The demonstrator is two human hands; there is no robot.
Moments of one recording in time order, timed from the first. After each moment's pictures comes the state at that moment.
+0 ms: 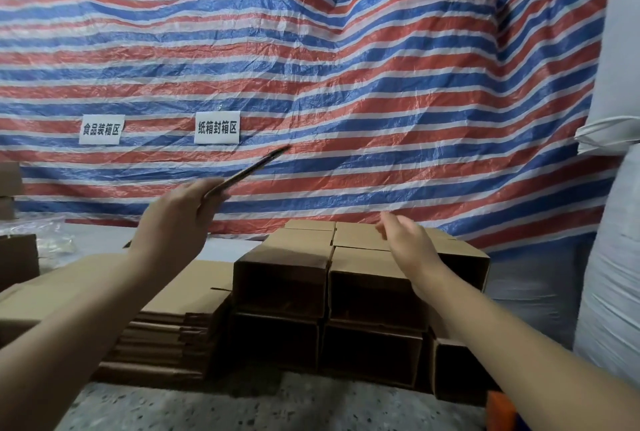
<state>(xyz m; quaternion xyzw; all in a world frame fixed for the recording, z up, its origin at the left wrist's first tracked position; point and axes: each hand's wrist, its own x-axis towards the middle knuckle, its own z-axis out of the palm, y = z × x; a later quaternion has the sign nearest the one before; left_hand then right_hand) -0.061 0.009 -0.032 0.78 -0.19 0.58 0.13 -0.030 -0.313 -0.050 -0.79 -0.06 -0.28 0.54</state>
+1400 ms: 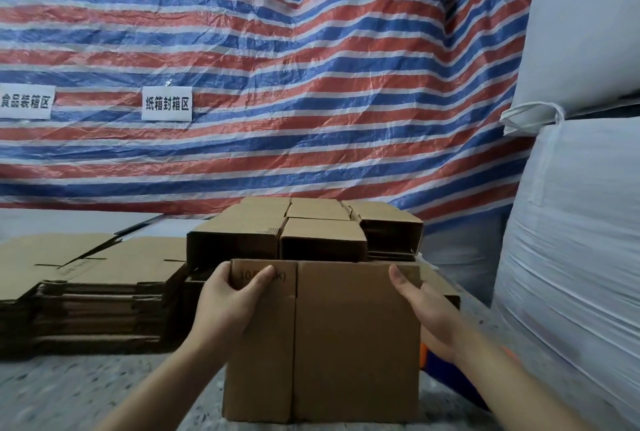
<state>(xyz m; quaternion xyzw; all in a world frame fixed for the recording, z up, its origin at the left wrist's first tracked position) -0.120 -0.128 -0.153 0.70 -0.06 0.20 0.68 -0.139 -0.403 -0.150 -0.73 -0.07 -0.08 0.67</state>
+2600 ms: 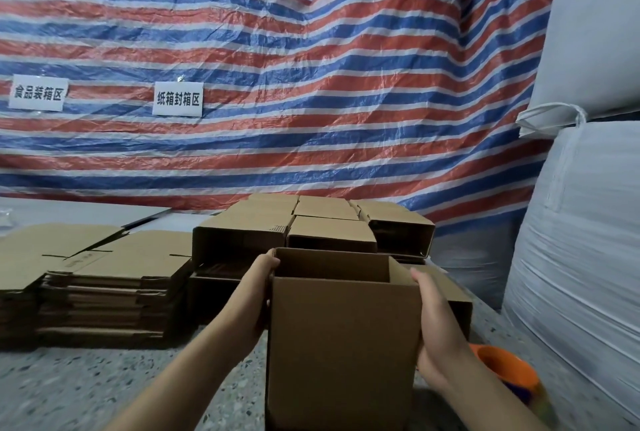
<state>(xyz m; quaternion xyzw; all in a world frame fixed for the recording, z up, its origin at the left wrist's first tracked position) -0.113 -0.144 -0.142 0.62 -0.09 -0.01 0.78 -0.145 -0.374 -0.160 -0.59 -0.05 -0.09 0.80</state>
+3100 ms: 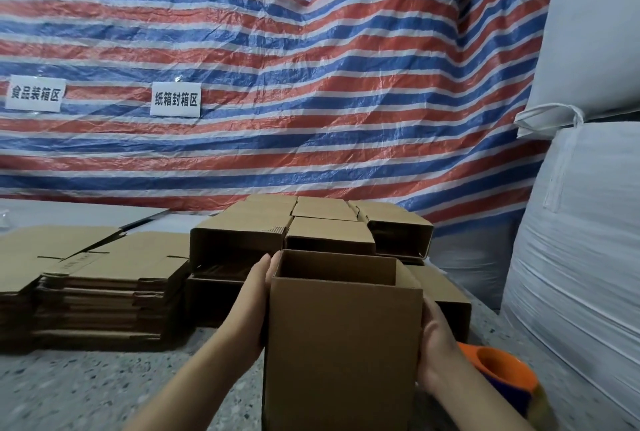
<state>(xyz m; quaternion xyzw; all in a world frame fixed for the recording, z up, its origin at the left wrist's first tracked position) -0.113 -0.148 -0.149 0.58 -0.11 -0.05 0.80 -0.135 -0.379 -0.175 -0.51 0.06 -0.08 0.85</state>
